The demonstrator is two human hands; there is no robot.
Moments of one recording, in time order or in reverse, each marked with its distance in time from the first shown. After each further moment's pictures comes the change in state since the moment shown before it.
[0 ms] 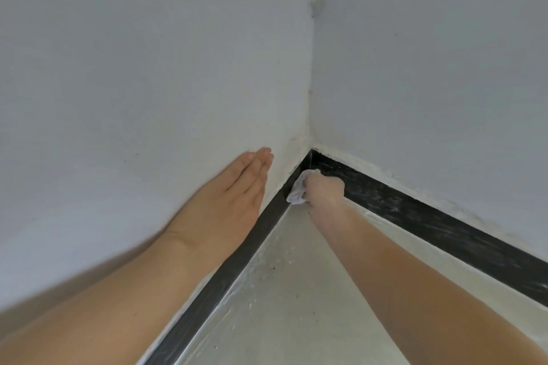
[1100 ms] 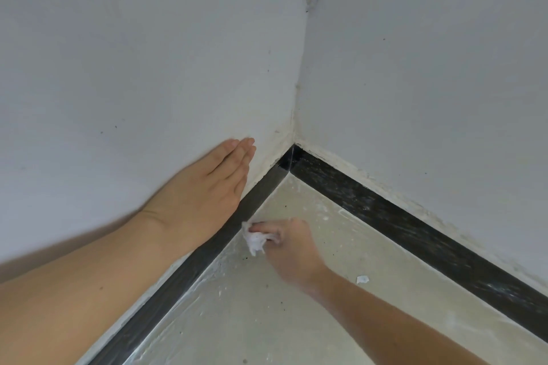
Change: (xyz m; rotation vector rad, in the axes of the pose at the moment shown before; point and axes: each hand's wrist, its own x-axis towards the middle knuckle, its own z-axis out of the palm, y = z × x) left_hand 0.004 0.005 0.006 -0.105 0.032 -0.061; right_hand -0.034 0.075 -0.054 -0.887 -0.494 -0.677
